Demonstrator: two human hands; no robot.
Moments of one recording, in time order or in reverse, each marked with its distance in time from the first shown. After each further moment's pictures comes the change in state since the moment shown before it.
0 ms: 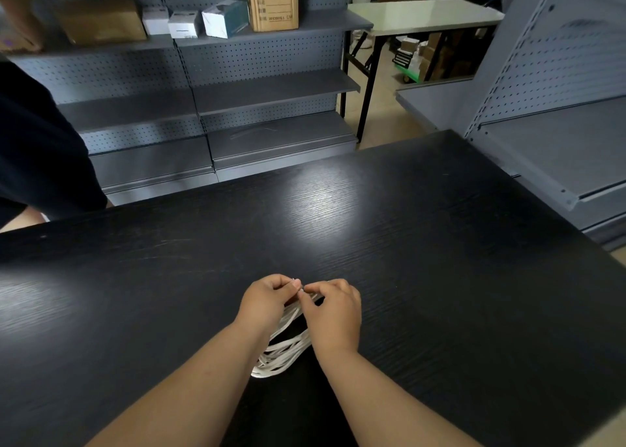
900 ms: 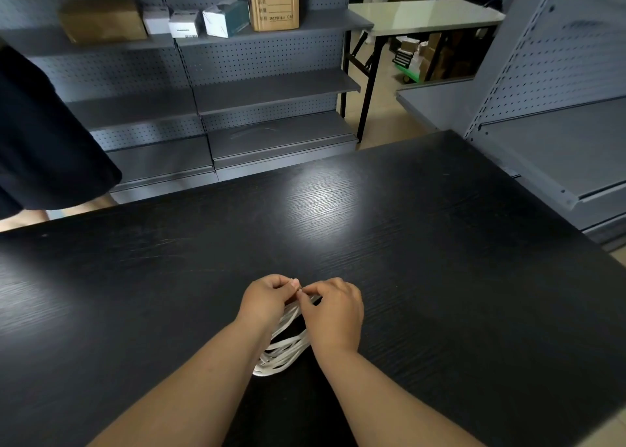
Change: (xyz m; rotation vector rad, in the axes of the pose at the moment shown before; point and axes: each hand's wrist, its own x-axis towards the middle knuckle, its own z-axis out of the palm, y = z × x) left_hand 0.000 0.002 0.000 -0.020 0.028 -0.059; right_hand -0.003 -0.005 -0.002 -0.109 0.018 -0.054
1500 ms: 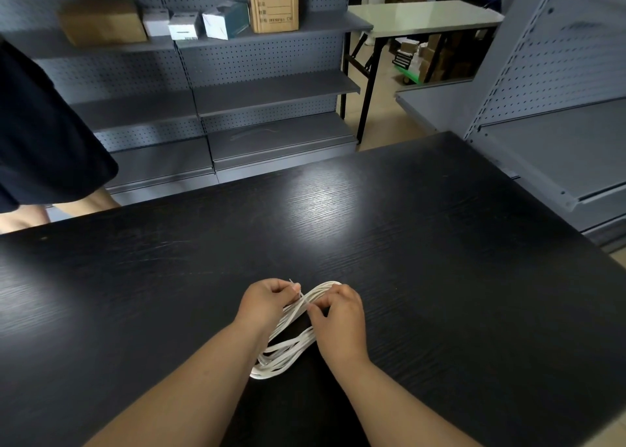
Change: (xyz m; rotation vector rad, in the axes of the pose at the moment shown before) left_hand -0.001 0.000 -0.002 0.064 -0.010 0.010; right_hand 0.000 0.018 -0.005 0.180 -0.111 -0.057
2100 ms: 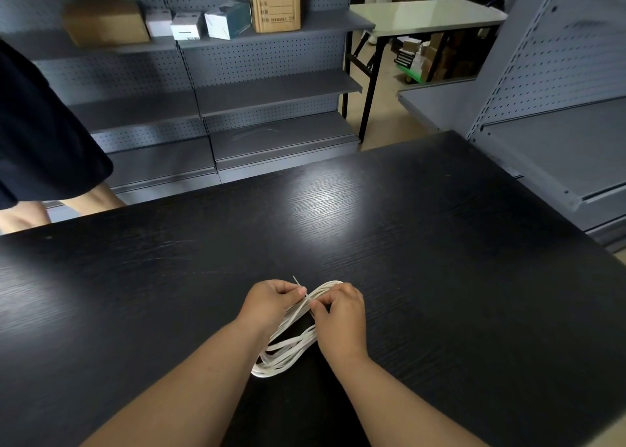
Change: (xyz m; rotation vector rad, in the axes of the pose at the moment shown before) left_hand -0.003 0.003 -0.002 0.018 -0.055 0.001; right_hand 0.002 -0.001 0.004 0.049 0.031 0.024
